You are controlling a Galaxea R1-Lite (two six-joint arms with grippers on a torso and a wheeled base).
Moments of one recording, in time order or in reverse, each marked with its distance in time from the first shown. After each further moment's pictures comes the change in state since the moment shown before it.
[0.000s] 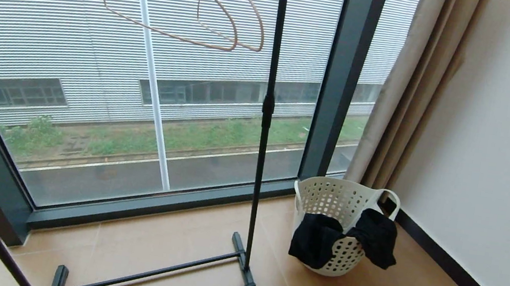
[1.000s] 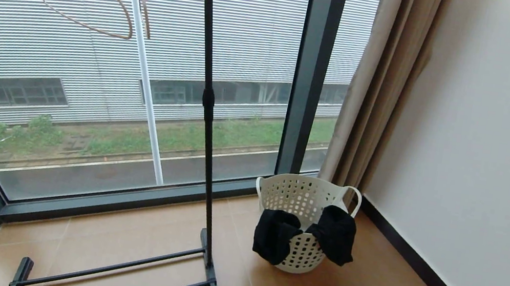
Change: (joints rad) left arm 0.000 0.000 0.000 0.000 0.000 -0.001; right arm 0.000 0.000 0.000 0.000 0.000 0.001
